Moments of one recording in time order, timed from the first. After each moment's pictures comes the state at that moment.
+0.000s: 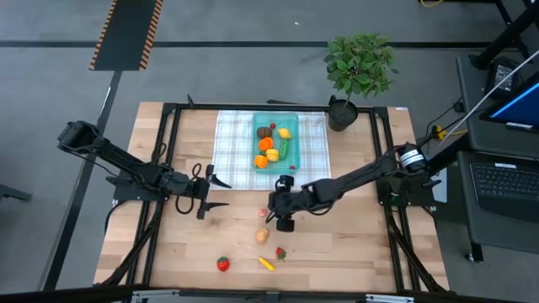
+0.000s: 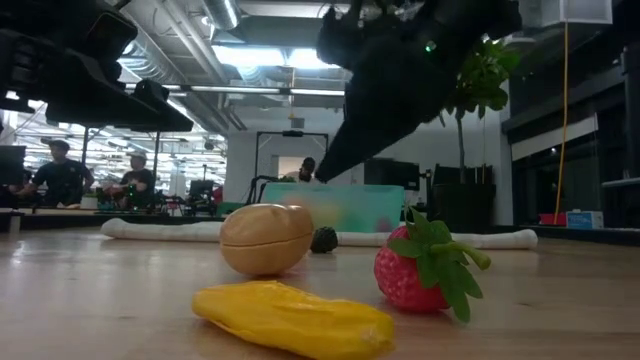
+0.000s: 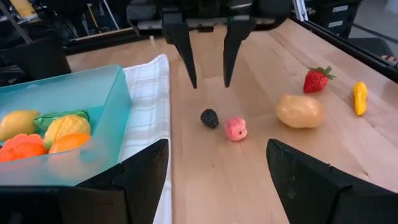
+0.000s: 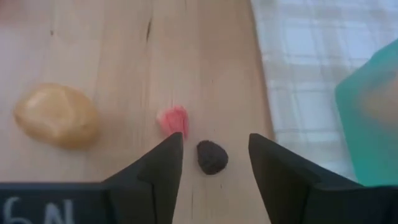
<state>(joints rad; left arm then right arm) -0.34 0.93 0.14 0.48 -0.29 0.06 0.27 1.88 1.19 -0.20 0.28 0.17</state>
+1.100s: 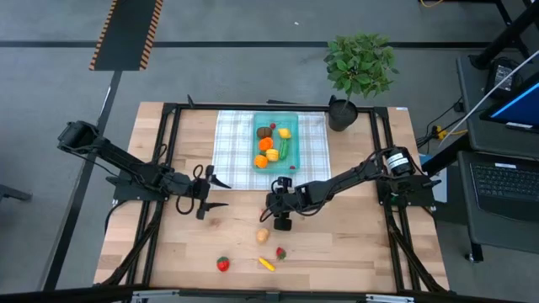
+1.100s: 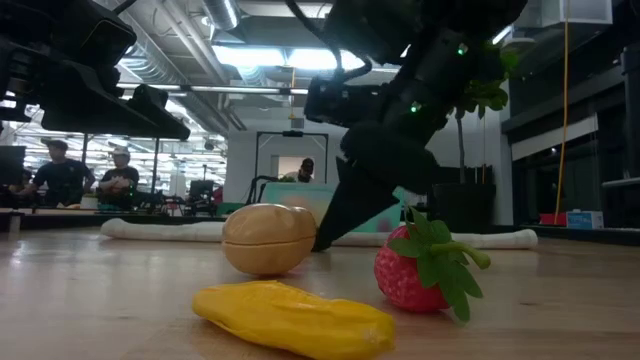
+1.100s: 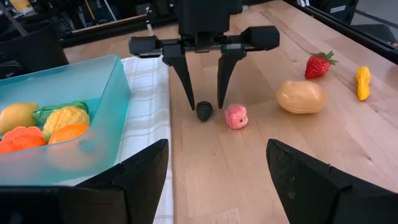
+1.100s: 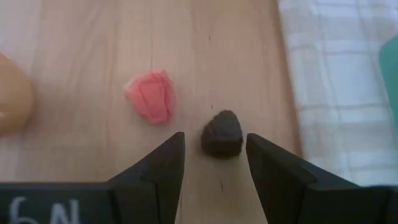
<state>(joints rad) -0.34 0.93 0.14 0.44 -0.29 0.07 0.24 2.01 1.19 -0.16 0.27 0.17</state>
